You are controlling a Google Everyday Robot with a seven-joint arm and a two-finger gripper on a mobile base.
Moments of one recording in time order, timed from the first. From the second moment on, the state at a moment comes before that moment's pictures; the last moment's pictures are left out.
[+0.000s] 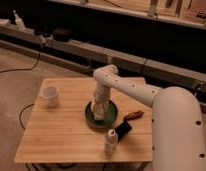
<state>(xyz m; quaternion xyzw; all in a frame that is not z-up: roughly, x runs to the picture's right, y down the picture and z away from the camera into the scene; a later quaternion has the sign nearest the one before) 0.002 0.106 0.865 -0.16 -0.37 -0.71 0.58</state>
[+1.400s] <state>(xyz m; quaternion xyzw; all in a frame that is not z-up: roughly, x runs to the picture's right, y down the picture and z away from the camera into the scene) -0.206 -0.087 0.798 0.01 -0.30 -0.79 0.53</state>
